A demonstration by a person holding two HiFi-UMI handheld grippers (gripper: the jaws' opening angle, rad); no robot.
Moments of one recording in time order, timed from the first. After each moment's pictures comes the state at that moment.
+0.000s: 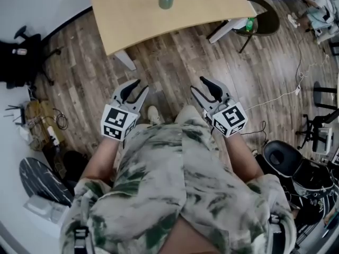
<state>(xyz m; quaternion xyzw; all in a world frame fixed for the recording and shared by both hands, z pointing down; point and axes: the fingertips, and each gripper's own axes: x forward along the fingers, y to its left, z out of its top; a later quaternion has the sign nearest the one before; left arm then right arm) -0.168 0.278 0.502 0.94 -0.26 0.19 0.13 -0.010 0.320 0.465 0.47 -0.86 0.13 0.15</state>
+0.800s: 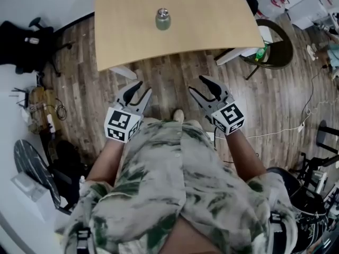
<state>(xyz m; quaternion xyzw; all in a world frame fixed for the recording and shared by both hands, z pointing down) -0.015 0.188 0.492 0.90 -0.37 0.19 0.14 0.141 0.191 0.471 0.36 -0.92 0.11 0.14</state>
